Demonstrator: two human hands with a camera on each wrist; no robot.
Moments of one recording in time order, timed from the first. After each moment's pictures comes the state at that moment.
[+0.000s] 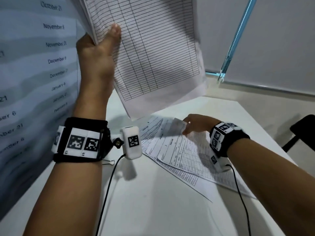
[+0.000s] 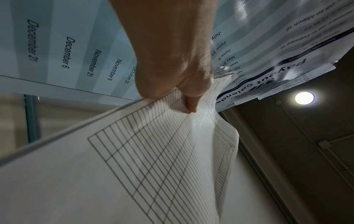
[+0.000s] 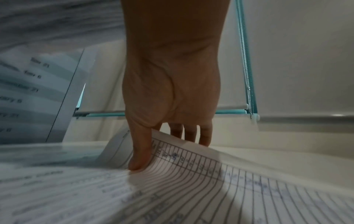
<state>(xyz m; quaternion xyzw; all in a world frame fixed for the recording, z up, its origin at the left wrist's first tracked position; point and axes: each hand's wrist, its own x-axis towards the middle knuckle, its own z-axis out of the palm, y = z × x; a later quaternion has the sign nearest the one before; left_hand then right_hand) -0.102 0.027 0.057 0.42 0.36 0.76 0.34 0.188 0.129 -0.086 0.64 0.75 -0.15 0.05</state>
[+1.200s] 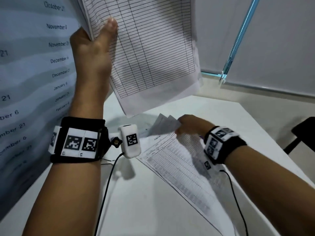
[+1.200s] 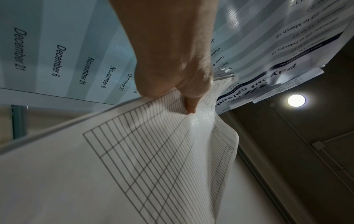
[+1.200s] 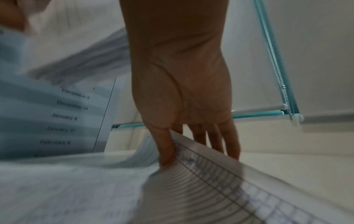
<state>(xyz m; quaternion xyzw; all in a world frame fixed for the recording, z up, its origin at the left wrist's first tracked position) -0.108 0.027 0.061 0.41 0.34 0.80 0.28 0.149 0.112 -0.081 0.64 0.76 -0.10 0.06</state>
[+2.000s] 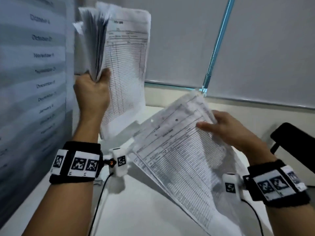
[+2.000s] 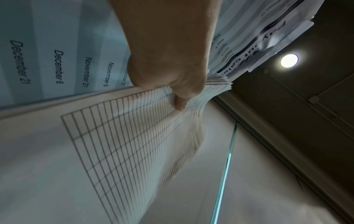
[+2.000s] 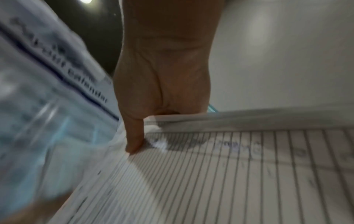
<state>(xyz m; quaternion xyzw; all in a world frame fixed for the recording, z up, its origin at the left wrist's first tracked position) -0.106 0.077 0.034 0.47 0.47 0.73 0.12 0.222 -0.024 0.021 0.58 0.69 -0.23 -0.36</state>
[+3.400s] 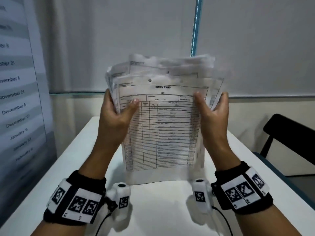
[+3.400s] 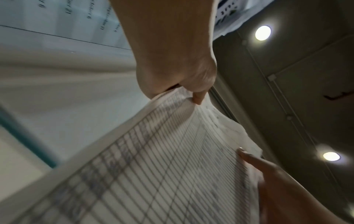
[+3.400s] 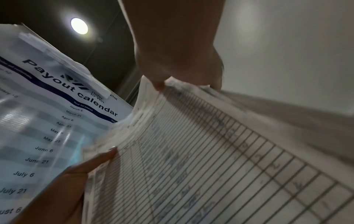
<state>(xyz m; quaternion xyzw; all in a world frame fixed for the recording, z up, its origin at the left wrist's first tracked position) -0.001 0.037 0.014 0.62 0.29 0.66 0.30 0.217 -0.010 0.018 0.43 0.46 -0.16 -0.76</state>
